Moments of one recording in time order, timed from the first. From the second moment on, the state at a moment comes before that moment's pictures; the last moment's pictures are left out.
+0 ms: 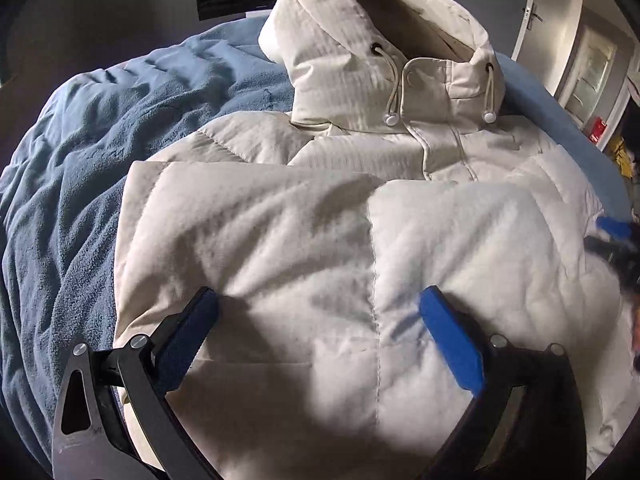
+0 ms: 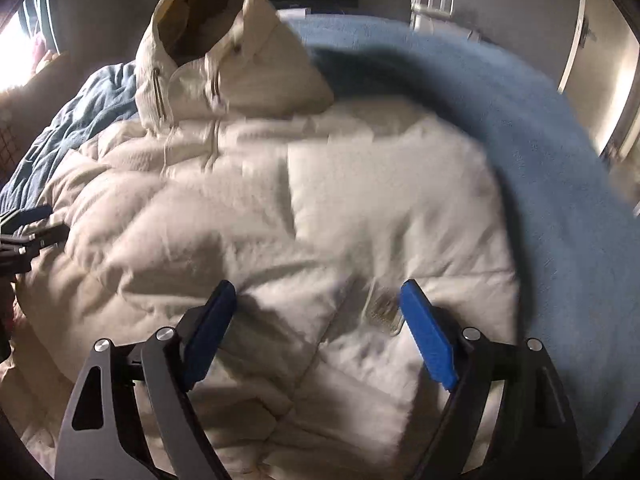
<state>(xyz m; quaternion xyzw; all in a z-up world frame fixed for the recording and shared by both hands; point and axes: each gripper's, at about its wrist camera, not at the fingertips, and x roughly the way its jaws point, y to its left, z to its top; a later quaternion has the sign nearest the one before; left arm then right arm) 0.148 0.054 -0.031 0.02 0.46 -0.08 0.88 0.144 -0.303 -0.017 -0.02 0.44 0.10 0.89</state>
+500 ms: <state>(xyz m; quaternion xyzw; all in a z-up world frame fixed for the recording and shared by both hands) 0.229 0.069 0.030 0.01 0.41 -0.05 0.91 0.298 -0.245 0.056 0.07 0.37 0.17 0.91</state>
